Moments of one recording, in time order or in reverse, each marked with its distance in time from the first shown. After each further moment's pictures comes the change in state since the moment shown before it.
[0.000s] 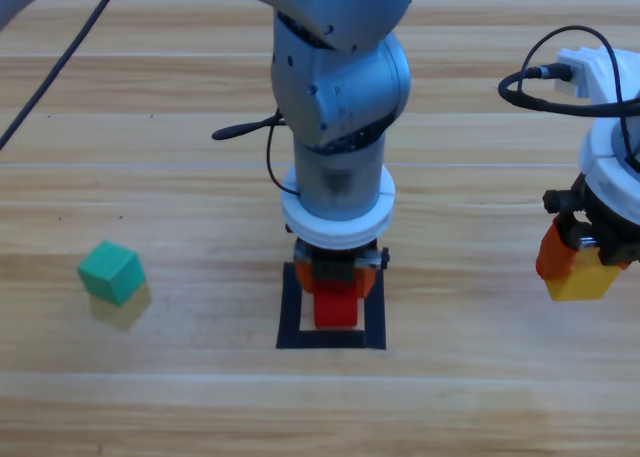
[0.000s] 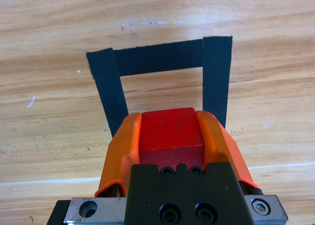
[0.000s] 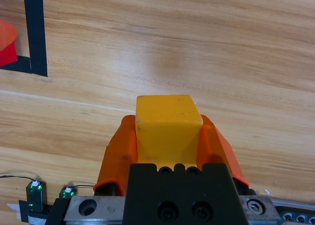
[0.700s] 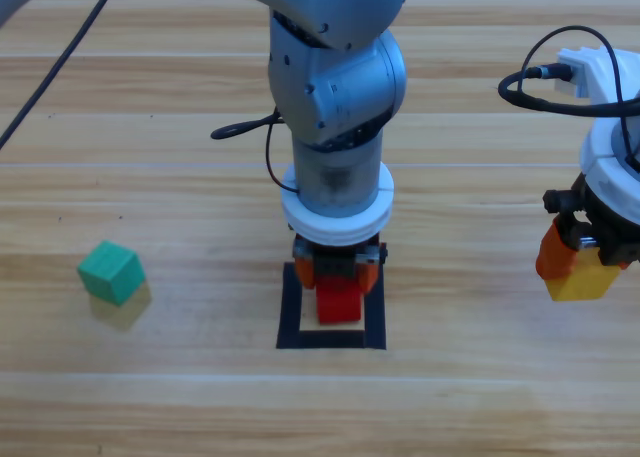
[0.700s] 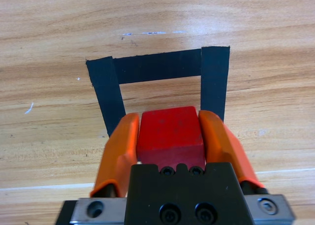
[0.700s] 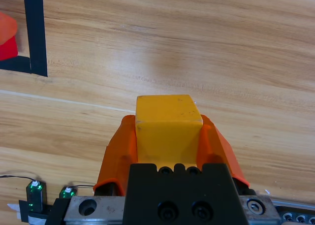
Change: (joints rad) arm 0 0.009 0.000 0.007 -0.020 0.000 -0.004; arm 1 0.000 0.000 0.000 0.000 0.000 0.000
